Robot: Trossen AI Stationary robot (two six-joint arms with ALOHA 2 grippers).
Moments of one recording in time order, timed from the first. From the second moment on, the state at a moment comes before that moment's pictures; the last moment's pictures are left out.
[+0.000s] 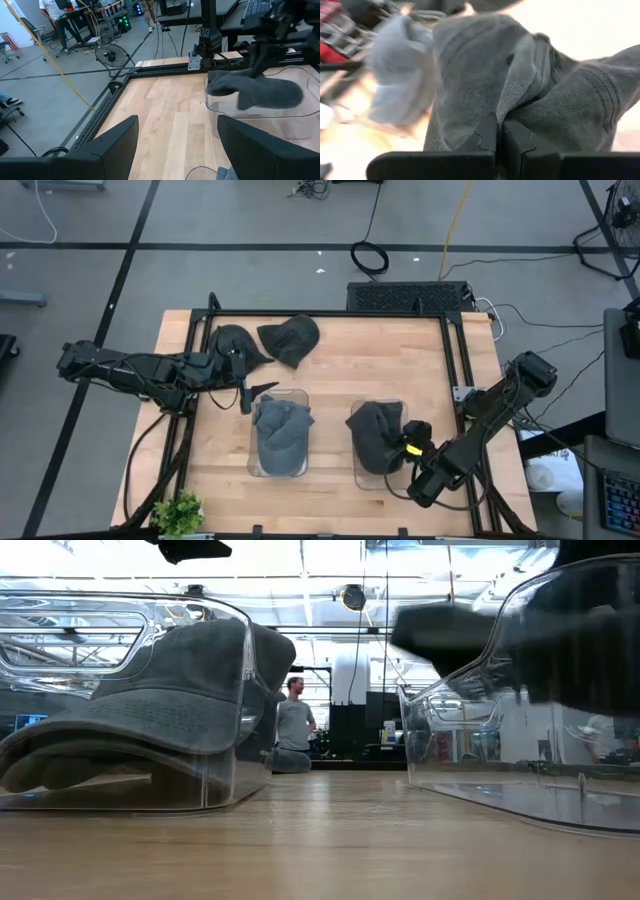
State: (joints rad) left arm -0.16 0.89 0.80 -0.16 -0.38 0.10; right arm 0.81 1.54 1.01 -0.89 0.98 1.85
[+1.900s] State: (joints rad) left arm -0.16 0.89 0.80 -0.16 -0.38 0.10; right arm 0.72 1.37 1.04 -0.21 0.75 0.25
